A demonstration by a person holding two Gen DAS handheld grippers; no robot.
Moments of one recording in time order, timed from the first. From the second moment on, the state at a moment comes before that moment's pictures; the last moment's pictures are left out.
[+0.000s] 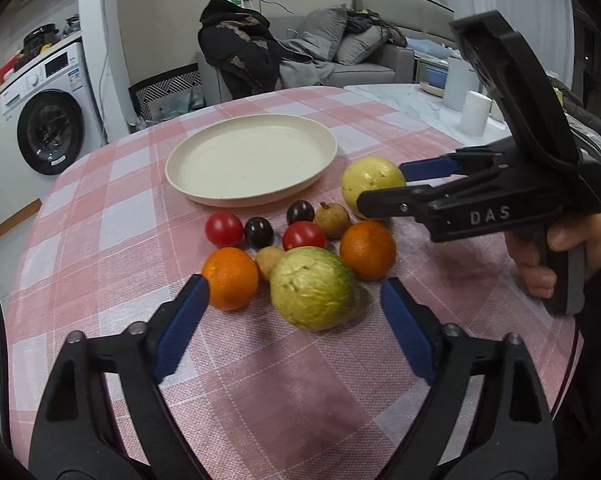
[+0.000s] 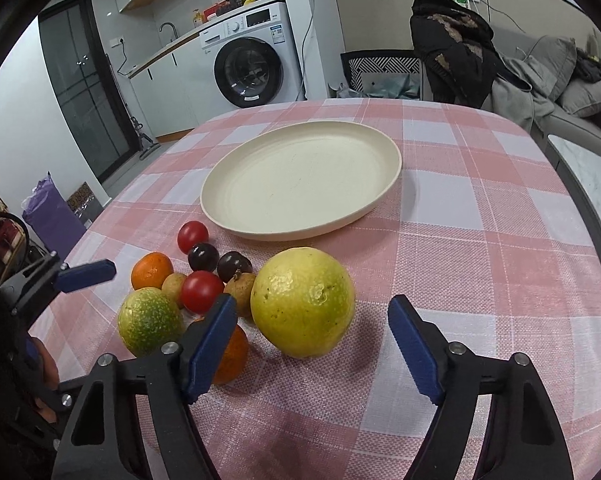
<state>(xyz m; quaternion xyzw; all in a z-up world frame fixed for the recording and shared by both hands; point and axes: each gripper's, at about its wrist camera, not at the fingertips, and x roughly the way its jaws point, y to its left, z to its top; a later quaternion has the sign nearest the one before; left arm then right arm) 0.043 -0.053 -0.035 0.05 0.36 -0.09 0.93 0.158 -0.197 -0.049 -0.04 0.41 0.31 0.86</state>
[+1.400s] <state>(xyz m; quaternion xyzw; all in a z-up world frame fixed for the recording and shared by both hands) 0.062 -0.048 -0.051 0.02 0.41 -0.12 0.90 0.157 -0.196 -0.051 -0.03 0.41 0.34 0.85</state>
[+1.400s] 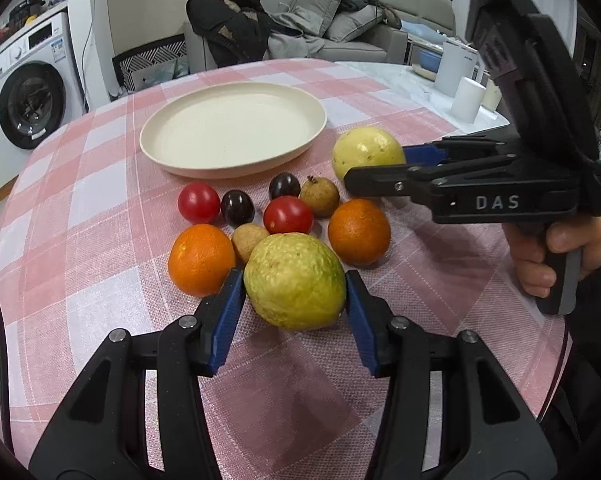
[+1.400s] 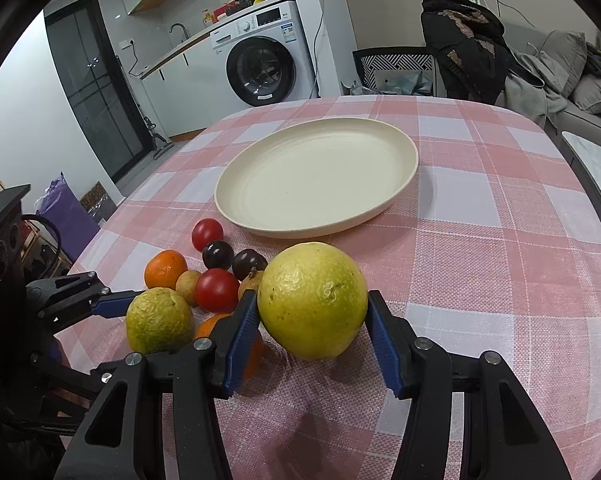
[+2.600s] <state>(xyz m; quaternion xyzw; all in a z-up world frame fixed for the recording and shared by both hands) 0.098 -0.008 0.009 -0.02 0.29 -0.05 0.96 0.166 -0.180 0.006 0.00 0.33 0.34 0.88</state>
